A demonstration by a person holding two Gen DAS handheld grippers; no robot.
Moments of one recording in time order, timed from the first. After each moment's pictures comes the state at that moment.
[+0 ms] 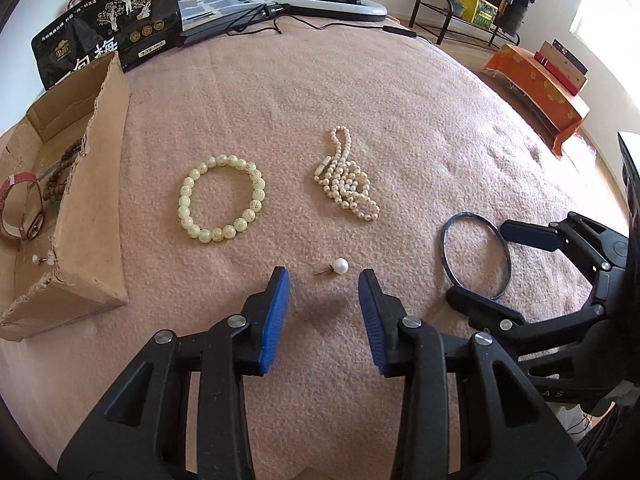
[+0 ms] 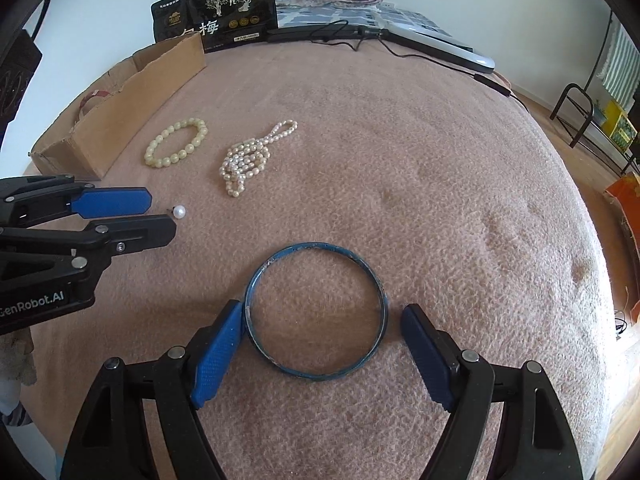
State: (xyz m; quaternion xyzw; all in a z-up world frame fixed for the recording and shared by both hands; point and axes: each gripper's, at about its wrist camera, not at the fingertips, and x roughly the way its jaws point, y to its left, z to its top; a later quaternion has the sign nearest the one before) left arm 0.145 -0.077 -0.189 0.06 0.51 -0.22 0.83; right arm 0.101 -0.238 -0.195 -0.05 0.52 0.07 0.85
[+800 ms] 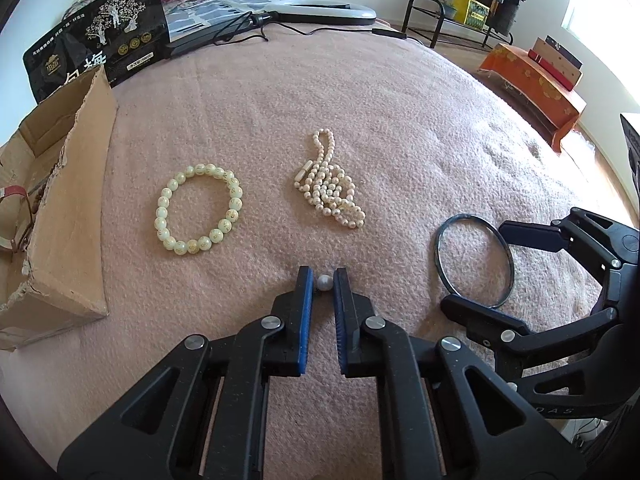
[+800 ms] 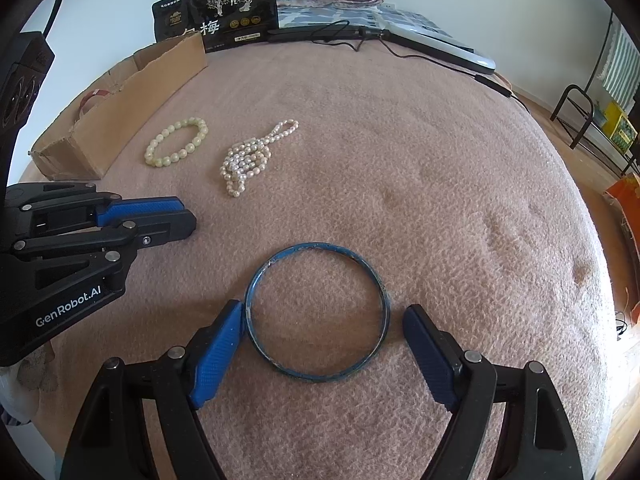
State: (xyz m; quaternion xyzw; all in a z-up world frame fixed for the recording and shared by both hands) left arm 0.142 -0.091 -0.197 0.07 0.48 -0.23 0.84; right arm 0.102 -0.236 -0.196 -0.05 0.52 0.08 0.85
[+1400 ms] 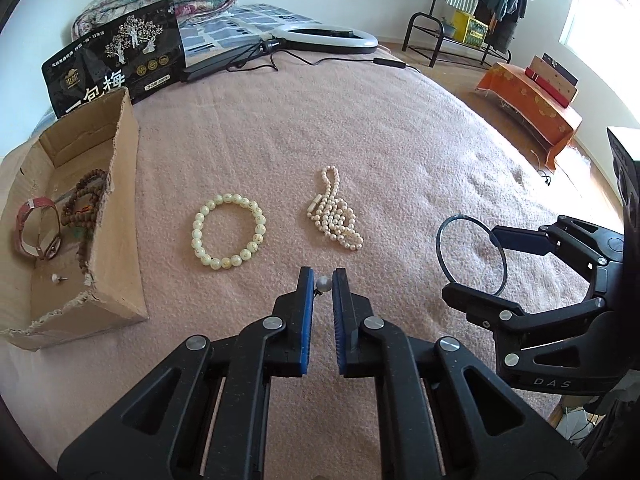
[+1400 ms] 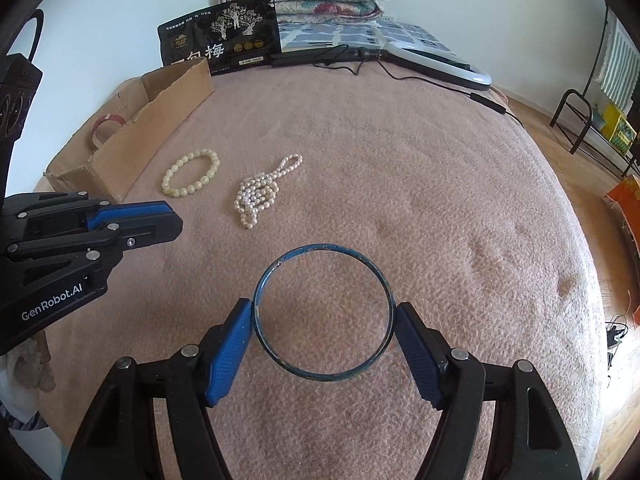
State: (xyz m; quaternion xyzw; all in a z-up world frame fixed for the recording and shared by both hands) left arm 0.133 -0.073 -0.156 0.06 0.46 -0.23 0.86; right arm 0.099 -0.243 -0.162 -0.04 0.49 0.08 0.87
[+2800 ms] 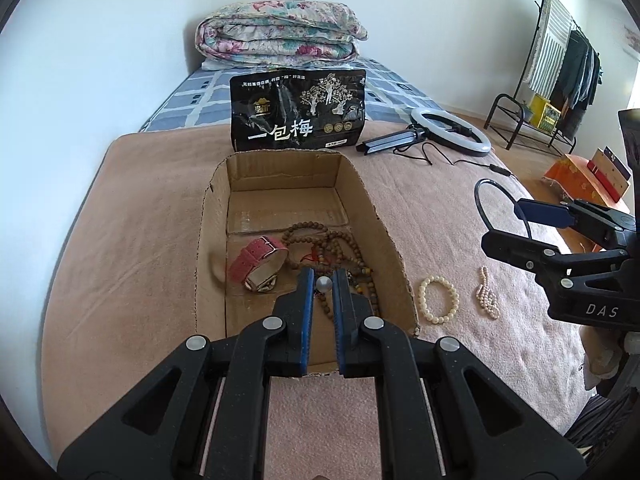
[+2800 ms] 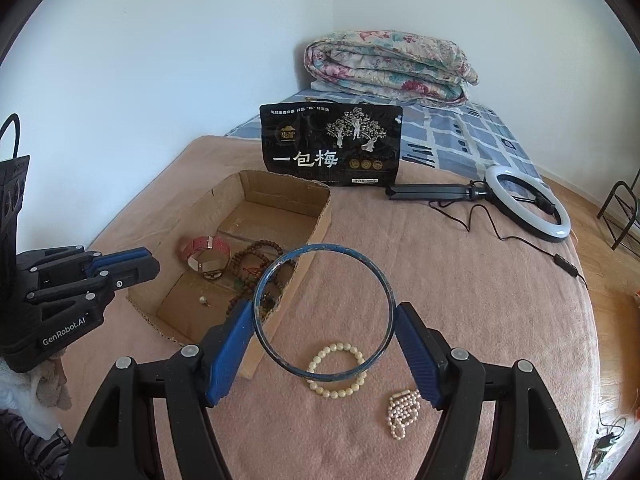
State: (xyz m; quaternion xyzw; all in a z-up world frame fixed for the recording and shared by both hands) left arm 0.168 0.118 -0.083 -0.02 0.40 -0.09 0.91; right arm 0.192 -0.082 -0.059 -0.08 0.41 0.19 0.89
